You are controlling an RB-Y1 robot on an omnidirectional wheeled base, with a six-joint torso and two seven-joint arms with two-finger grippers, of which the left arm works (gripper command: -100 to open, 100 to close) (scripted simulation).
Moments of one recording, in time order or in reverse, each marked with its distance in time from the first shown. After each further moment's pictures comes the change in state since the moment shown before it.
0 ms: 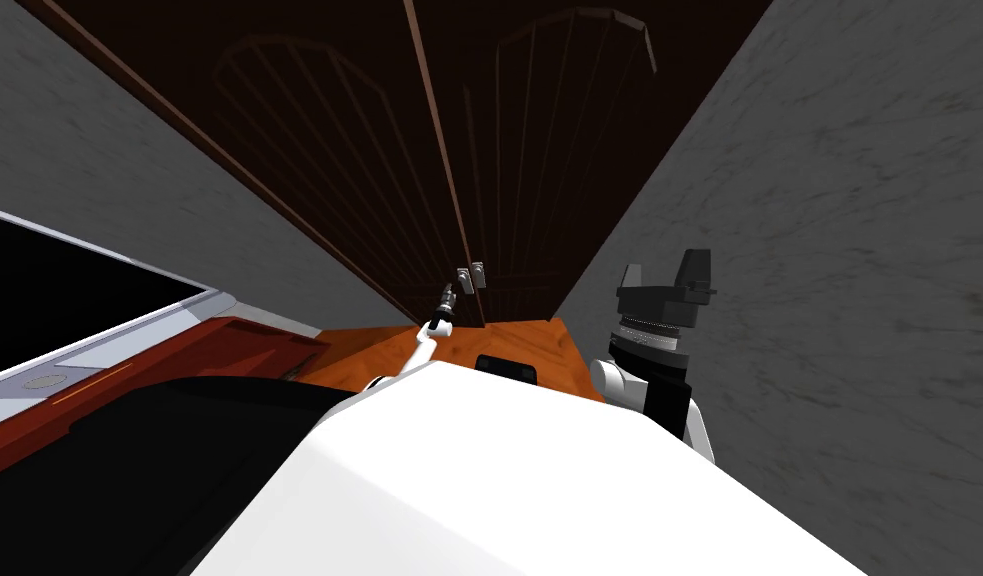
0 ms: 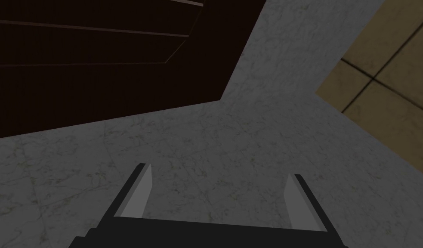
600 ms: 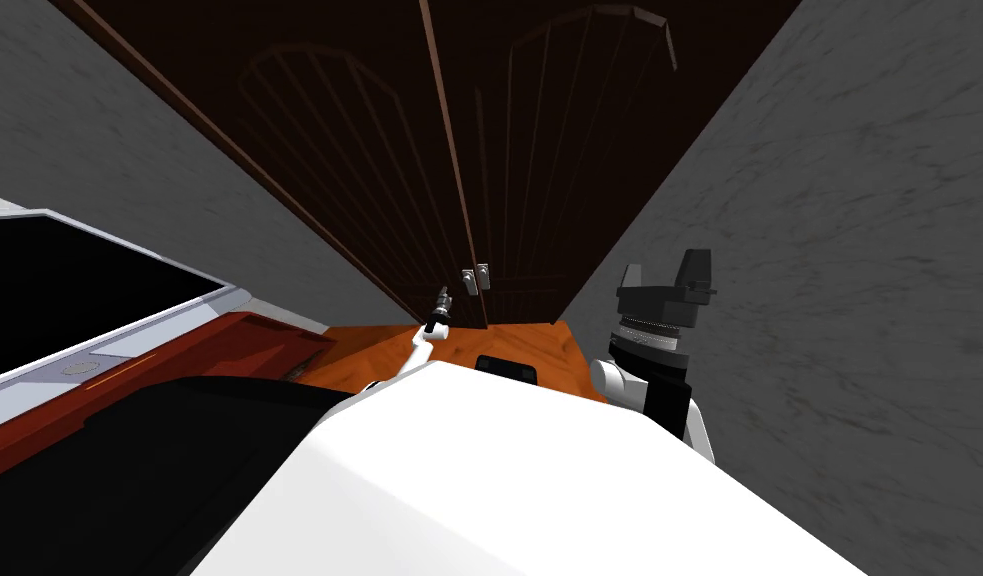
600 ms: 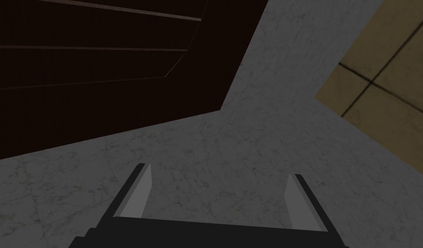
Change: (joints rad) arm 0.032 0.006 0.039 0.012 0.003 0.001 -0.010
